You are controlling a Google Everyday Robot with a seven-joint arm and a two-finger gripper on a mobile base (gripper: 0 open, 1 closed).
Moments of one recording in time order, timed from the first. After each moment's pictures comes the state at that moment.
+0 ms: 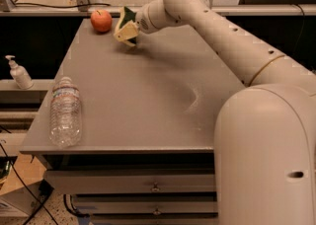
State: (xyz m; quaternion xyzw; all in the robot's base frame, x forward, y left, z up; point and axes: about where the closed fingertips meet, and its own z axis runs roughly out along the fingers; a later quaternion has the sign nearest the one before) arm 0.831 0.079 0.868 -0.43 0.75 0.18 0.47
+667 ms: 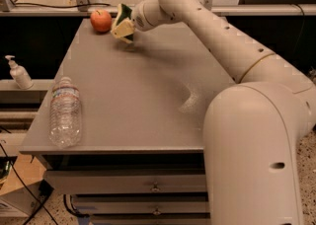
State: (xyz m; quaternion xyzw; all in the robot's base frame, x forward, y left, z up) arm 0.841 0.098 0.870 -0.44 0.75 0.19 0.47
